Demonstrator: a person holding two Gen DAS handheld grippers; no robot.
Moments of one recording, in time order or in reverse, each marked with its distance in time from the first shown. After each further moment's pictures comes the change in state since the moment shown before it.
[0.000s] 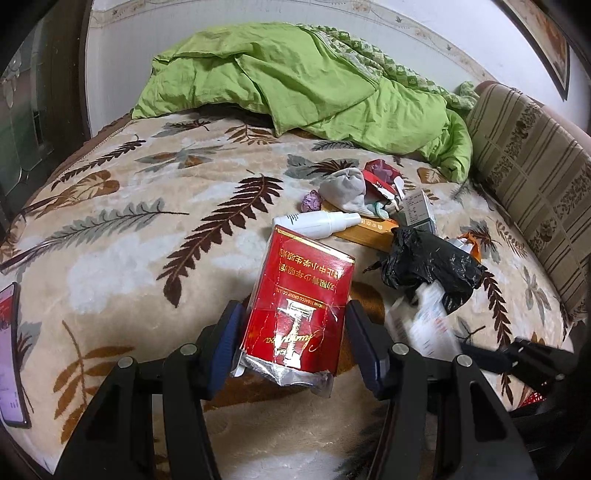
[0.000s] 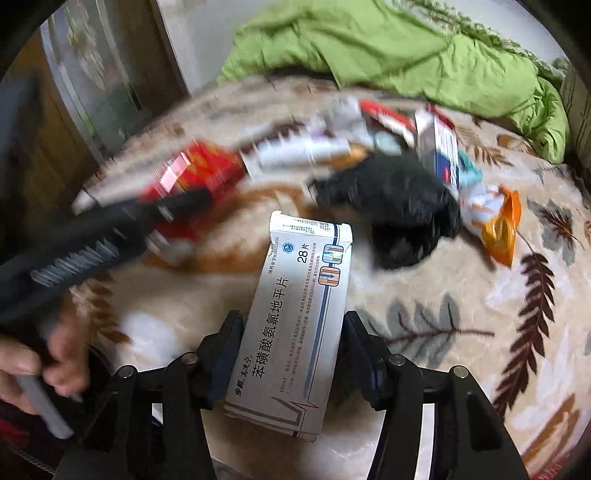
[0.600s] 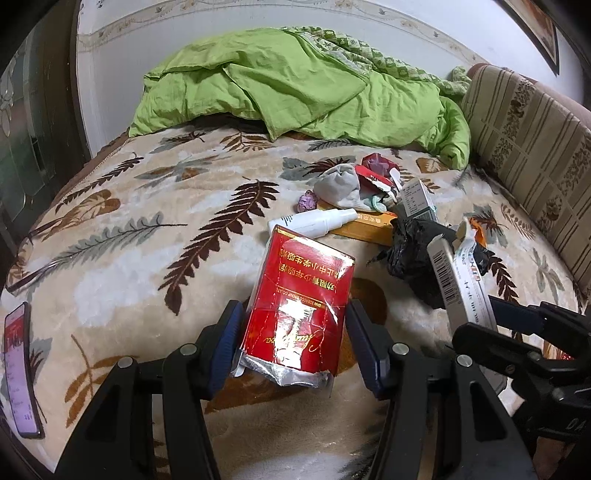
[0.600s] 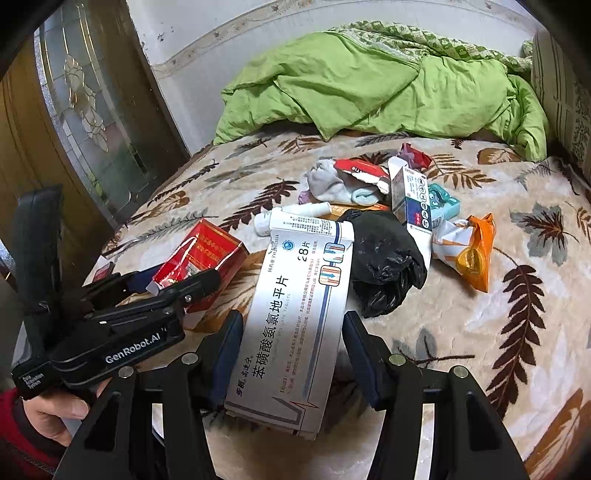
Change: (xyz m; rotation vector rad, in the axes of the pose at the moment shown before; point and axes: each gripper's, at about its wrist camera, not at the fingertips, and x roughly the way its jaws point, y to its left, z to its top) left arm -0.001 -0.015 -0.004 0.083 -0.018 0.050; right arm -0.023 -0.015 0.010 0.102 -0.135 0.013
